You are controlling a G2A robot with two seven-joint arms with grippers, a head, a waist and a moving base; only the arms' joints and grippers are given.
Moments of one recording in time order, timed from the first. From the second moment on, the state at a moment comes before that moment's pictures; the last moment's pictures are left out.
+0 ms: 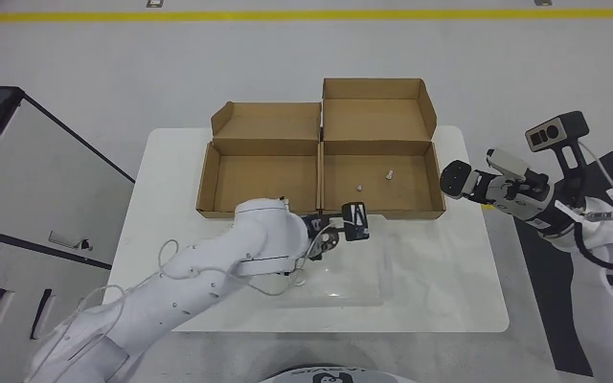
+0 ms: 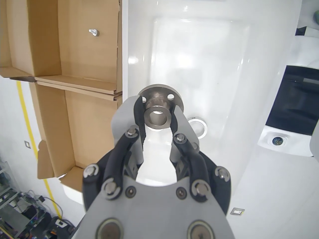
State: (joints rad) left arm 0.94 -1.13 -0.68 -2.01 1.01 -0.46 -1.36; right arm -1.61 -0.97 1.89 -2.09 0.67 0.13 1.02
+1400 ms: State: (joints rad) left arm 1.47 -1.00 -1.44 -2.08 0.73 -1.01 -0.15; right arm -1.61 -0.97 1.89 -2.09 0.67 0.13 1.02
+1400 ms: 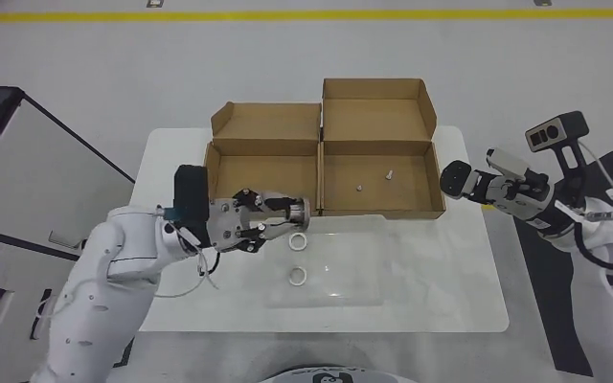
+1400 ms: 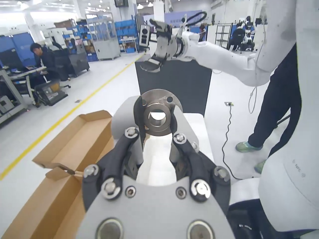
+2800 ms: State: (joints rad) left arm 1.54 -0.89 -1.46 -2.07 1.09 -1.01 0.79; right arm -1.61 -0.97 1.89 -2.09 0.67 0.13 1.02
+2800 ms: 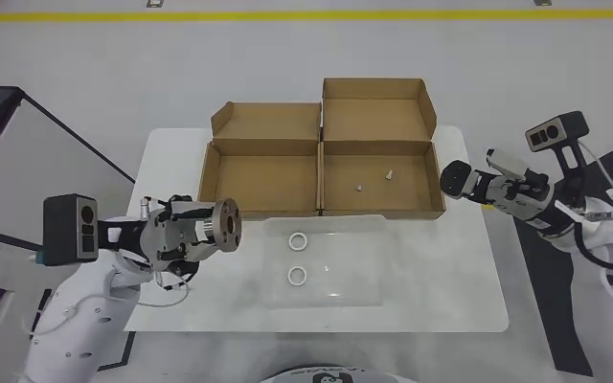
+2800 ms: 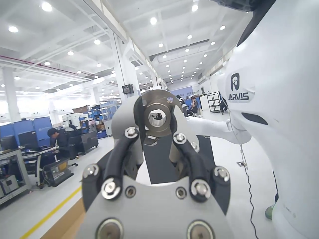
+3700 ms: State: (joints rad) left arm 1.54 -0.89 -1.45 -2.07 1.10 -1.01 0.80; right arm -1.61 -0.97 1.89 -2.09 0.67 0.13 1.02
